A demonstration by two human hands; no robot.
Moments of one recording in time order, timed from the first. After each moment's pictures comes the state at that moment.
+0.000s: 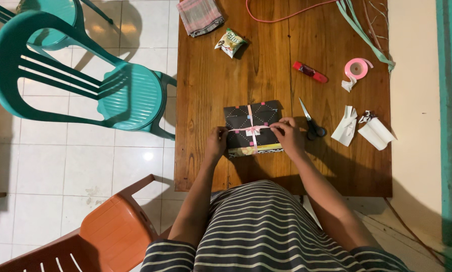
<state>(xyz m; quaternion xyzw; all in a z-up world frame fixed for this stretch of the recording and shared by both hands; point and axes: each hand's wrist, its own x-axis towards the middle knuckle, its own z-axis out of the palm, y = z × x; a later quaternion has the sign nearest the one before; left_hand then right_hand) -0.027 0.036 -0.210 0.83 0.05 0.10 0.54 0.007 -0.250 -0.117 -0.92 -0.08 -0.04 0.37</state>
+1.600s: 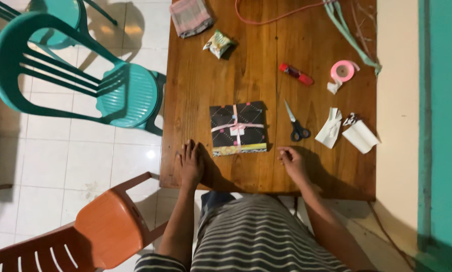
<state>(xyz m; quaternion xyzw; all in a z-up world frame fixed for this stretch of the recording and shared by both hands) -0.129 0.044 -0.187 0.97 0.11 0.03 0.22 -0.068 -0.356 -0.204 -0.74 0.09 0.13 0.65</state>
